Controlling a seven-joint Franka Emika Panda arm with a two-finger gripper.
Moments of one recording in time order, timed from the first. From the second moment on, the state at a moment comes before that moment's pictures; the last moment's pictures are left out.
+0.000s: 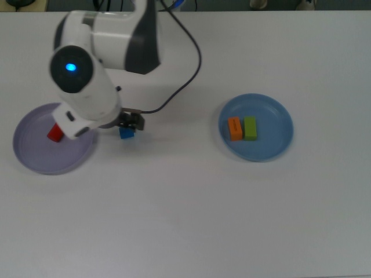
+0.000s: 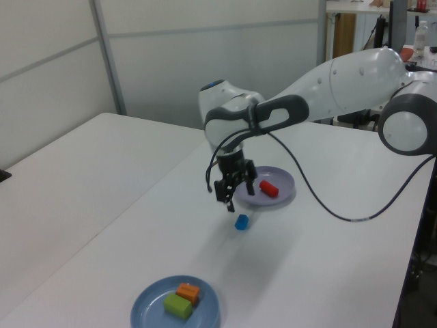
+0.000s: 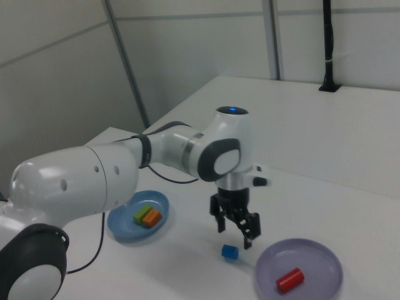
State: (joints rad) arm -0.17 0.55 0.07 -1.45 -0.05 1.79 0.06
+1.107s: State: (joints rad) arm -0.09 0.62 0.07 -1.47 -0.22 1.79 -0.17
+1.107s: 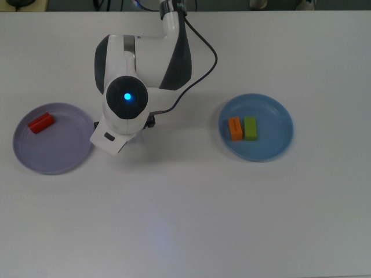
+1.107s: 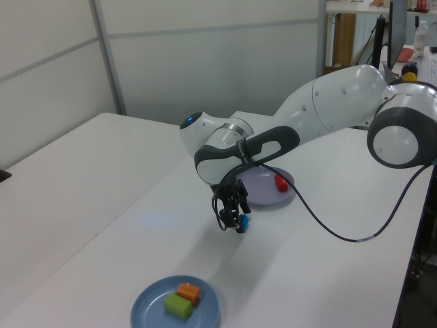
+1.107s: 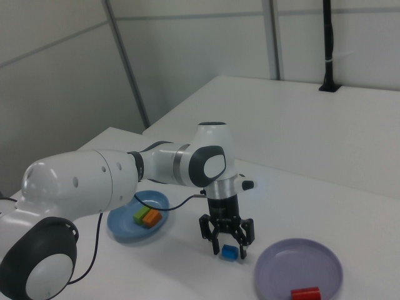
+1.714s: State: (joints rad) arm -0.10 0.60 0.07 -1.46 -0.21 1.79 -0.17
